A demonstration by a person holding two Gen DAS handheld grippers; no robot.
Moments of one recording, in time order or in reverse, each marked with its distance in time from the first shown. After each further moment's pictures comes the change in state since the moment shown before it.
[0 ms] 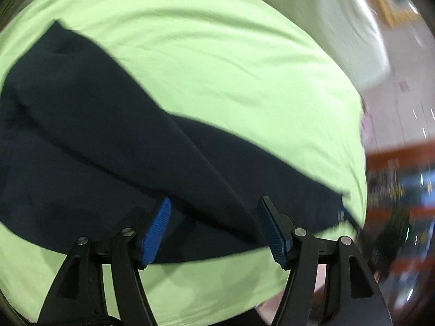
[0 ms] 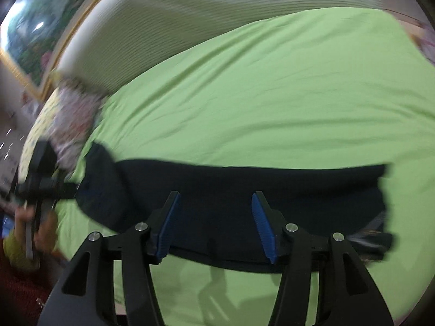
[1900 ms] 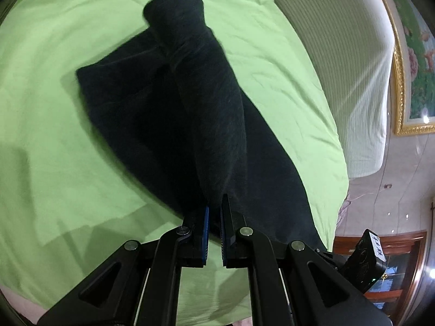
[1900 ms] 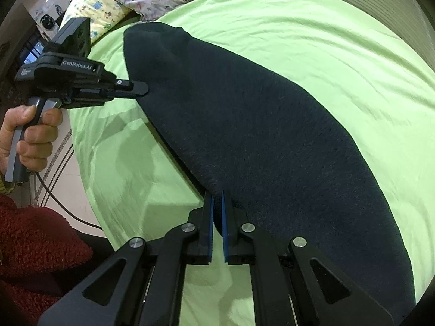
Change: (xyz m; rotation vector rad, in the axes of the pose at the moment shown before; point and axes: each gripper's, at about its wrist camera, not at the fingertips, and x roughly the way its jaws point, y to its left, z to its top) left arm -0.006 0.132 -0.065 -0.394 -0.228 -0.177; right arm 0.133 0.183 -0.038 -0.672 0.445 0.108
